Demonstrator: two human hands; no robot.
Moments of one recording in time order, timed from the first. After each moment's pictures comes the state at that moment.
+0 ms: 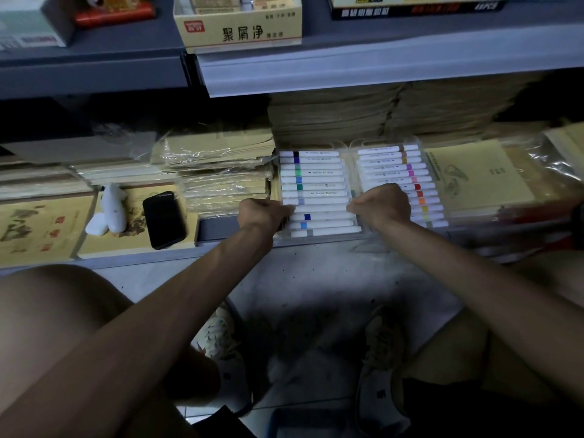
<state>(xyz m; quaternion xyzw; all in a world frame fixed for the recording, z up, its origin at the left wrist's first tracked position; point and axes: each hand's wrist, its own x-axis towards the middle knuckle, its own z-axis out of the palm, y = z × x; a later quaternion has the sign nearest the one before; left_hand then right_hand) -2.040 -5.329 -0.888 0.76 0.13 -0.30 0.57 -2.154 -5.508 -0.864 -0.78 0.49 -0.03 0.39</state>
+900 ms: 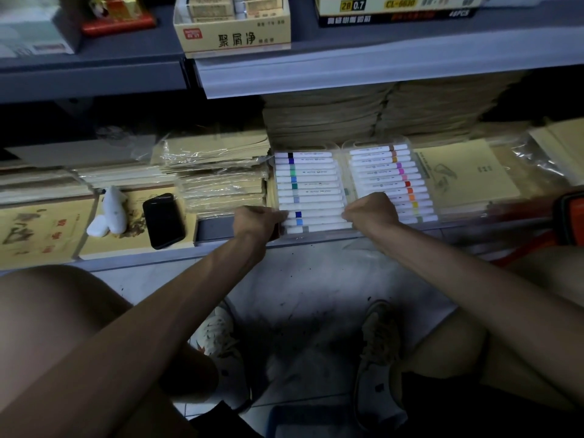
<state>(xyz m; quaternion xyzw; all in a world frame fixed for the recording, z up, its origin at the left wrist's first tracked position) -2.063 -5.314 -0.877 0.73 0.12 -0.31 0.60 -2.169 -5.498 -0.873 -0.76 0.48 0.00 0.44</state>
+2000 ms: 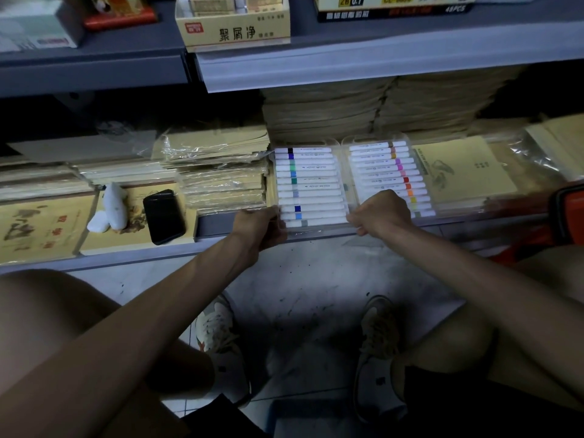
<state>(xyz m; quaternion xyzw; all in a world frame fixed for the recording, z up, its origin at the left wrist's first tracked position) -2.073 -5.301 -0.869 0.65 0.15 -0.39 0.64 -2.186 -5.501 -0.860 -0.79 0.49 0.04 0.35</state>
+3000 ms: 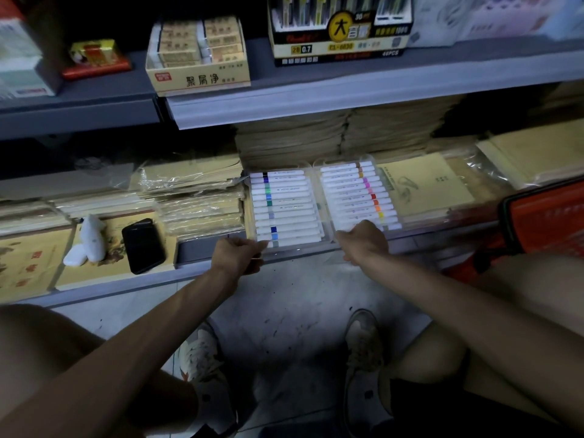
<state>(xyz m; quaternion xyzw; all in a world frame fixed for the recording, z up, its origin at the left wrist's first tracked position) -2.080 -5.295 -0.884 0.75 0.06 -0.35 0.56 -2.213 -5.507 -0.891 -0.74 0.53 0.01 0.41</state>
